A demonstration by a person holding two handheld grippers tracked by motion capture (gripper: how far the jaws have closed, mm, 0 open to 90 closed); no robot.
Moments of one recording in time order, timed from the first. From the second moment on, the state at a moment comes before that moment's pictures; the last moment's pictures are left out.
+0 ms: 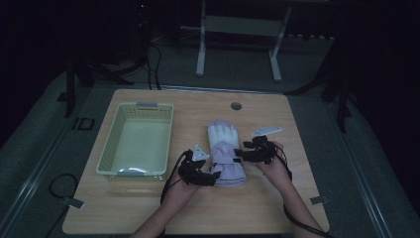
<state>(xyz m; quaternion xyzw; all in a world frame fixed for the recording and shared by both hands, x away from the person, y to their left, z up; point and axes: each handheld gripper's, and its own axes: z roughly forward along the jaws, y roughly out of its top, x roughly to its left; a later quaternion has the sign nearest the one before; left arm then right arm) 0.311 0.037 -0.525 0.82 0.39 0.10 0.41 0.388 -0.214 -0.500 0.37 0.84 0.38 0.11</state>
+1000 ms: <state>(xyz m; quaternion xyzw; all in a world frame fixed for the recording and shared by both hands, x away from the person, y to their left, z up) 0.333 0.032 -0.551 0.82 0.40 -0.08 0.40 0.397 -0.213 -0.533 0.44 0.83 0.35 -0.03</state>
